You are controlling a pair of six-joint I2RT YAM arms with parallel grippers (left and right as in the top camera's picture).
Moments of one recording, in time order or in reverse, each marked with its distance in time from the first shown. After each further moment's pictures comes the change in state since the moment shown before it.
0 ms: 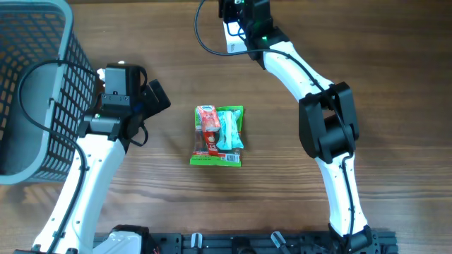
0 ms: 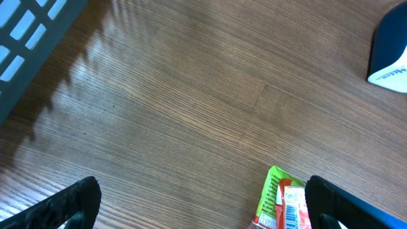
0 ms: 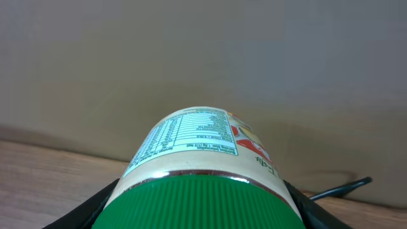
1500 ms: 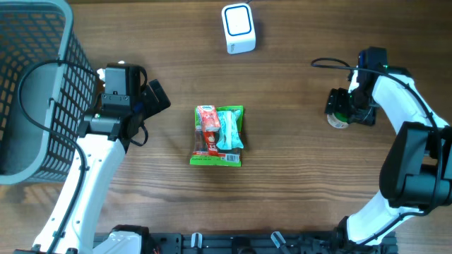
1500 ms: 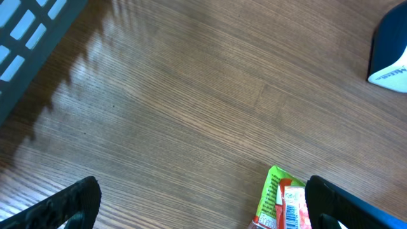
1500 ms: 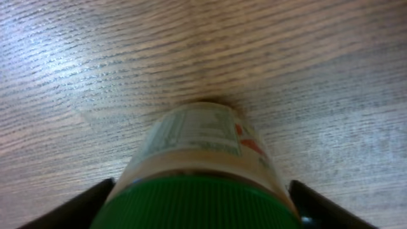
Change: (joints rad) left arm 0.000 0.000 0.000 0.000 0.000 0.000; right arm -0.541 -0.565 -0.764 -1.047 -0.093 -0.016
